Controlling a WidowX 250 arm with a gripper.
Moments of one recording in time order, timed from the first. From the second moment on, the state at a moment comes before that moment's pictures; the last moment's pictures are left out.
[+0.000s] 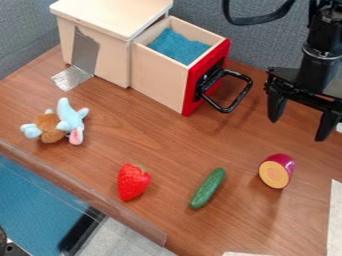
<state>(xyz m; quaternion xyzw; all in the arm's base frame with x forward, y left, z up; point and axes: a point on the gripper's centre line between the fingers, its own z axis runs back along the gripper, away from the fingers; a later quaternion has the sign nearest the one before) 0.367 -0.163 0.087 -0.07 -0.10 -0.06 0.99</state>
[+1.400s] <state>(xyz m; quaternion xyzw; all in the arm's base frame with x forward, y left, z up) 0.282 -0.113 0.011 0.00 -0.03 -0.06 1.00</state>
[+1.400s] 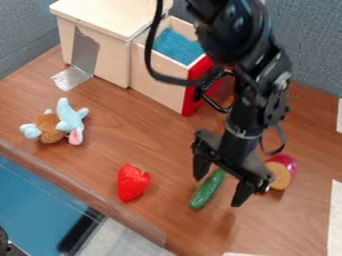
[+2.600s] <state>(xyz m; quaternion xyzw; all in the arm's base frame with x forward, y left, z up) 0.314 -0.039 0.076 -0.02 -0.05 0.02 1.00</state>
